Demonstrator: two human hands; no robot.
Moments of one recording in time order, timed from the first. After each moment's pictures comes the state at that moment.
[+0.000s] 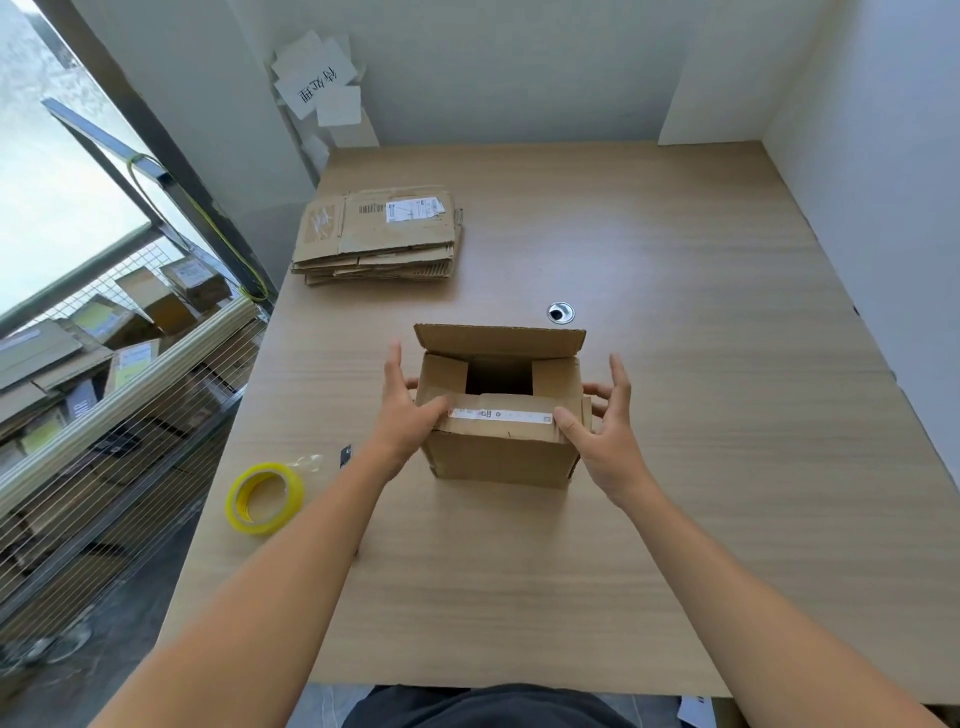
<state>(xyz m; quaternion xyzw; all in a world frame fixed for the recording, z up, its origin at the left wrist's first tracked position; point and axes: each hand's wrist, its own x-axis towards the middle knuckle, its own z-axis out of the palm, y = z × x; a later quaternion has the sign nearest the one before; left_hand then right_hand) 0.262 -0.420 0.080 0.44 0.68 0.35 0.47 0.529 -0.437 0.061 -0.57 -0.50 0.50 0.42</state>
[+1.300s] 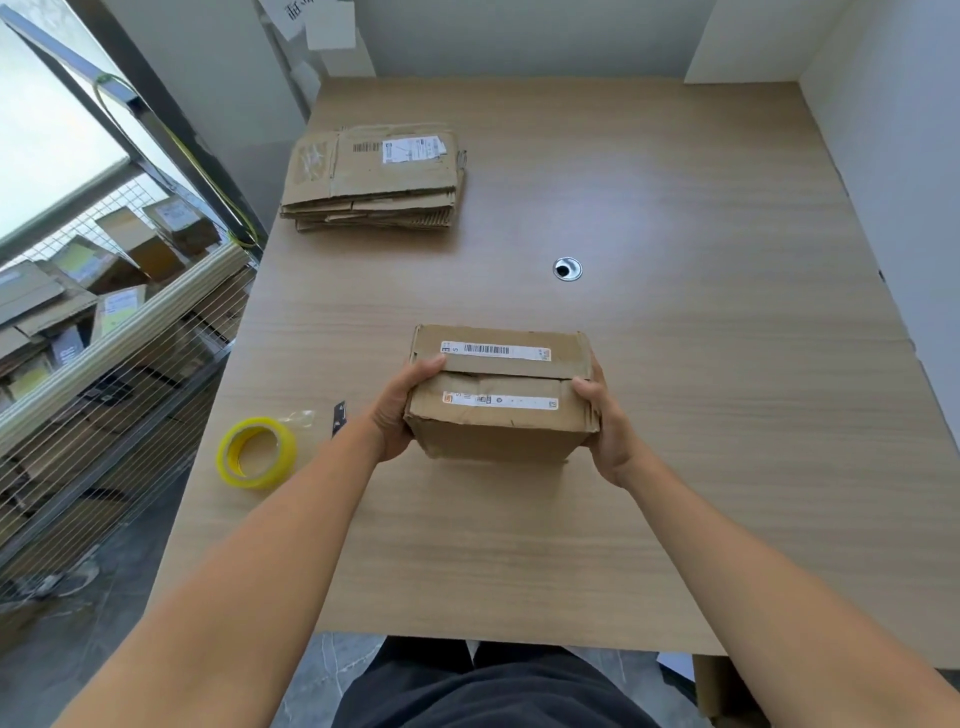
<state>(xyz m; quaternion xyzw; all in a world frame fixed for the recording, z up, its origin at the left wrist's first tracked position) 0.262 -0.438 0.059 0.27 0.54 0.35 0.72 0.529 -0.442 0.049 -0.52 -0.40 0.67 0.35</state>
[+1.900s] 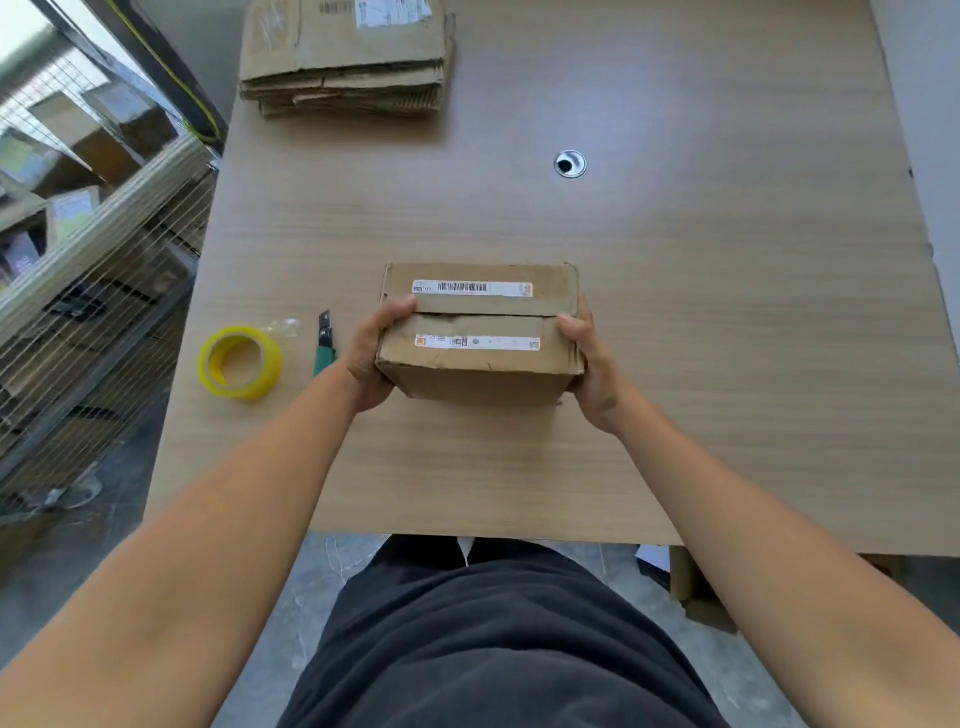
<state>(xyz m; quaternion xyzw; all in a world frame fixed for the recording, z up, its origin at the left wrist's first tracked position) 0.251 -0.482 0.037 0.22 0.55 0.36 0.72 0.516 -0.484 0.037 -0.53 -0.34 0.70 0.35</state>
